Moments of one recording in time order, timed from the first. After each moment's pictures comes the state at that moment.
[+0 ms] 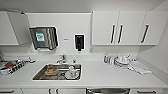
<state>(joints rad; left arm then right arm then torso) 1.52 2.74 -2.31 0.10 -0.10 -0.06 -1.58 2.70 -2.22 -0.09 0.09 -0.08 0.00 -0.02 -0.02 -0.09</state>
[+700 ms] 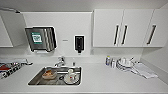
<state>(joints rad) 1.52 2.74 -2.31 0.10 -0.10 -0.06 -1.58 2.70 -2.22 -0.09 0.09 -0.08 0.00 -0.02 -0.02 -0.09</state>
